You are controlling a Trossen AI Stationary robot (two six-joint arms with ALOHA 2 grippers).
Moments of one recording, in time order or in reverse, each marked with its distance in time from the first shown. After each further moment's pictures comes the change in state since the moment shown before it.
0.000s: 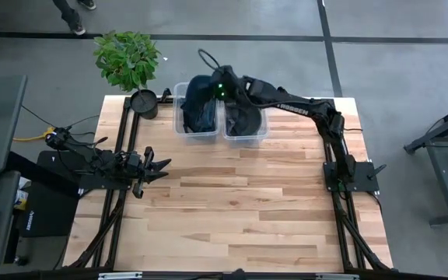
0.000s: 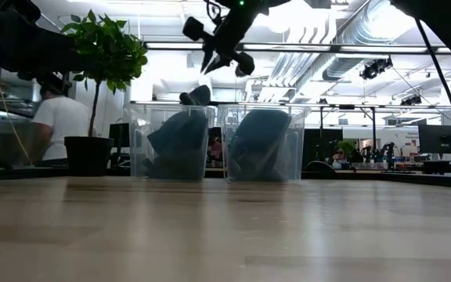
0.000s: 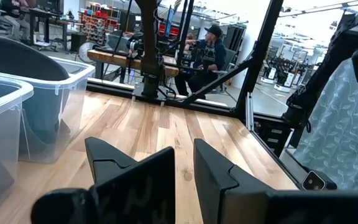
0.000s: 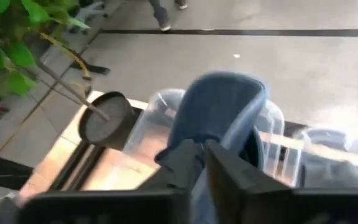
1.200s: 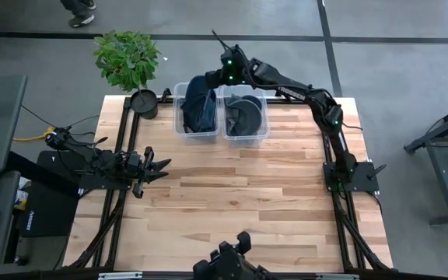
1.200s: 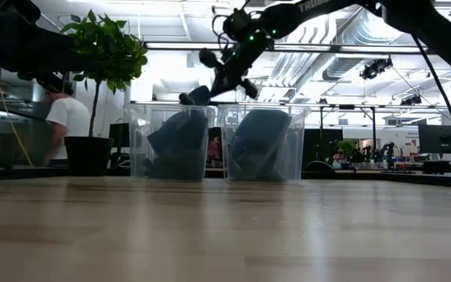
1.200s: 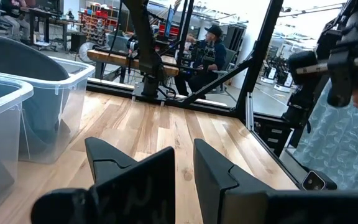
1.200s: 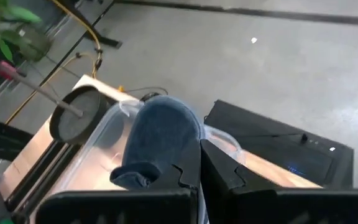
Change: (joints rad) left arm 0.000 0.000 0.000 0.000 0.000 0.000; right arm -0.239 0.057 -0.001 0.078 -0.336 -0.202
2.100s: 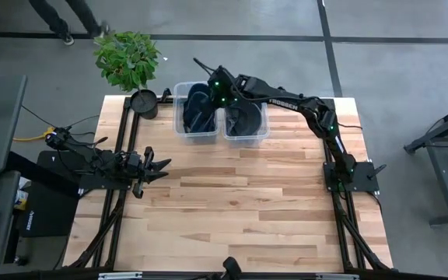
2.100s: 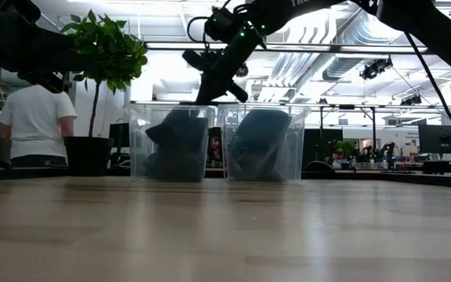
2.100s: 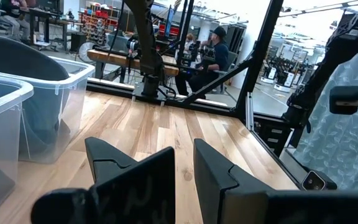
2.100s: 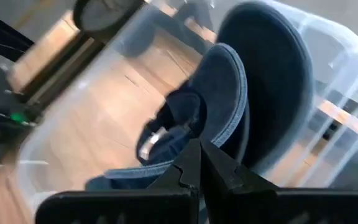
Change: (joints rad) left arm 0.000 0.000 0.000 0.000 0.000 0.000; right arm 0.138 0.045 0.000 -0.145 -0.092 -0.091
